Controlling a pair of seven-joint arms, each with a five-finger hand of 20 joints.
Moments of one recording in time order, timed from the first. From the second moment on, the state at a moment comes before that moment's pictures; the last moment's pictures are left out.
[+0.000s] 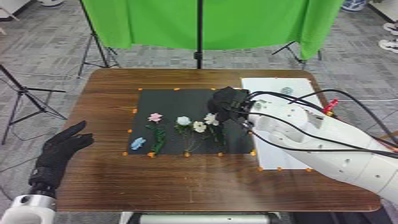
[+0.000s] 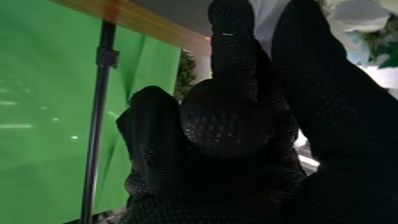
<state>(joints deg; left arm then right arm) 133.1 -60.4 -105.6 -118.9 61.2 9.3 7.6 -42.7 -45.4 19.6 -89.6 -132.8 0.7 -3.9</state>
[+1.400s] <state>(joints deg) 133.4 -60.5 -105.8 -118.9 61.3 9.3 7.6 -43.9 -40.9 30.0 -97.3 -128.4 -17.0 -4.0</state>
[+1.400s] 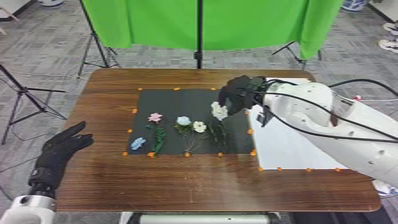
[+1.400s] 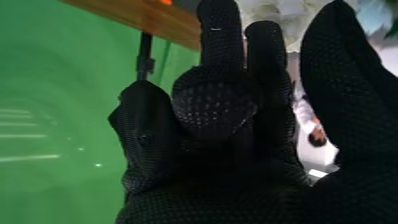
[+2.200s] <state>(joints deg) 133.3 -60.4 -105.8 -118.9 61.3 9.2 7.5 -44.9 -41.3 28.9 -96.6 -130.0 -15.4 -4.5</state>
